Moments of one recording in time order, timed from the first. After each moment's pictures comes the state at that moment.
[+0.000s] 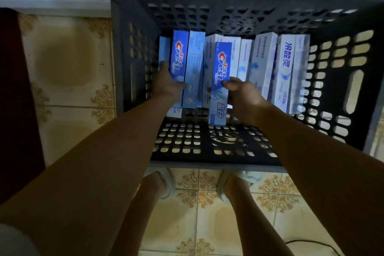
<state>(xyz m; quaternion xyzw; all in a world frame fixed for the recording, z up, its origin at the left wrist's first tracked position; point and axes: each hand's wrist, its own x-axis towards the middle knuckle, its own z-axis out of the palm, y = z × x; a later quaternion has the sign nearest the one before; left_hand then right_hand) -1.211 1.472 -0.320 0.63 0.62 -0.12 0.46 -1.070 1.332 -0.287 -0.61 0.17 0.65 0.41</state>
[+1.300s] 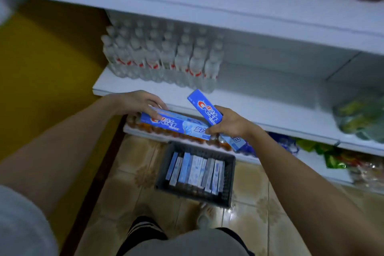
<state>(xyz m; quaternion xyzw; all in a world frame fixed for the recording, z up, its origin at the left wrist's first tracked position) -1.208 1.561 0.461 0.72 0.41 -0.18 0.54 -0.956 1.363 0.427 -0.69 -0.44 0.52 0.24</state>
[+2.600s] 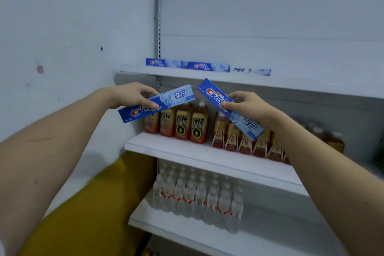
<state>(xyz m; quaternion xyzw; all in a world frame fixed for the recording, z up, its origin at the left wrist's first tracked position) -1.394 1.602 0.909 0.86 0.38 0.18 0.29 -1.087 1.428 0.895 -0.68 -0.59 0.16 0.41</state>
